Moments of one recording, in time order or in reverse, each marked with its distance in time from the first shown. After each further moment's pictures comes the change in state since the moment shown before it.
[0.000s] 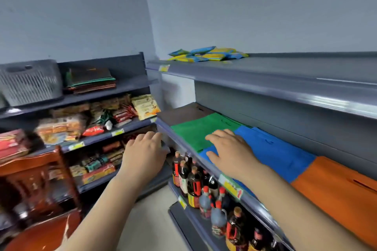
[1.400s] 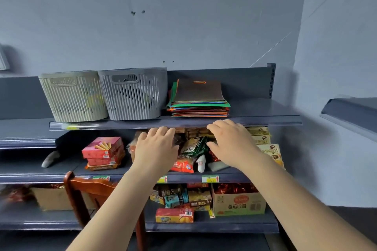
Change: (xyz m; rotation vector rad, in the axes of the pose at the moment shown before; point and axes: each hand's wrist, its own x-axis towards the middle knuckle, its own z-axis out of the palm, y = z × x) left_hand 0.304 -0.433 0.102 0.344 0.001 -0.524; right_hand 0.601 -0.245 0.157 0.070 0.070 -0.605
